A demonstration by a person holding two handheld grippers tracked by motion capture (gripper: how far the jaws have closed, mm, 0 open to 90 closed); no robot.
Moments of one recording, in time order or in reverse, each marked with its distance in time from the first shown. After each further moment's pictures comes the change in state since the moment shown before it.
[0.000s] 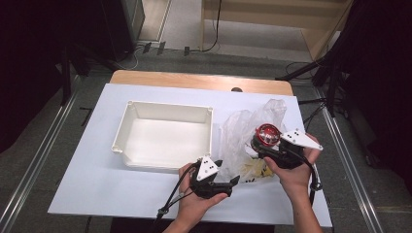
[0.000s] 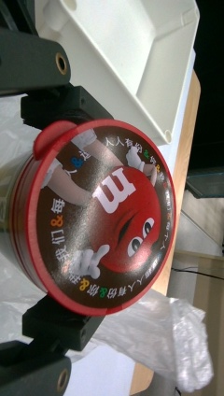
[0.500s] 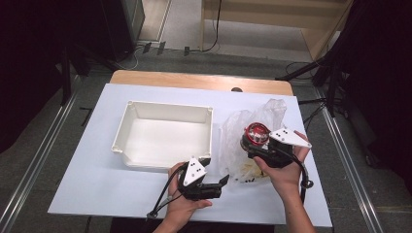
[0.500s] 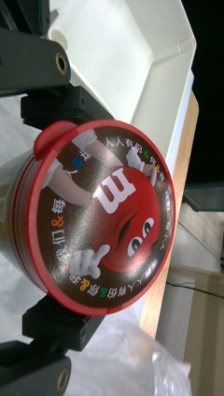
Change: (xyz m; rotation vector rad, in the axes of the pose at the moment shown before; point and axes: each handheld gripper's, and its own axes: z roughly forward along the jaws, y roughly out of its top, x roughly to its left) left arm 0.013 -0.004 -0.029 -0.063 0.051 0.023; right arm 0.025 0.008 0.009 -0.001 0.046 -0.019
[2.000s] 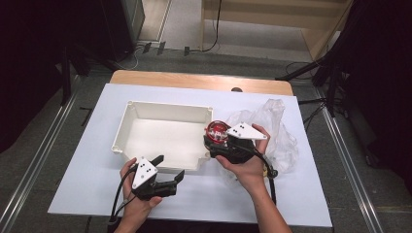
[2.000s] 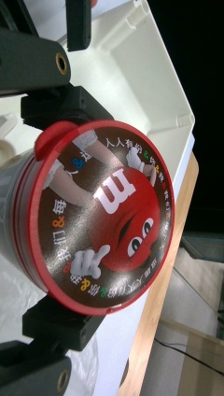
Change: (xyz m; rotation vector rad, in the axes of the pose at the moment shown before) left arm 0.071 -0.022 -0.082 -0.023 0.189 -0.006; right arm 0.078 0.017 0.048 0.011 0.165 -0.062
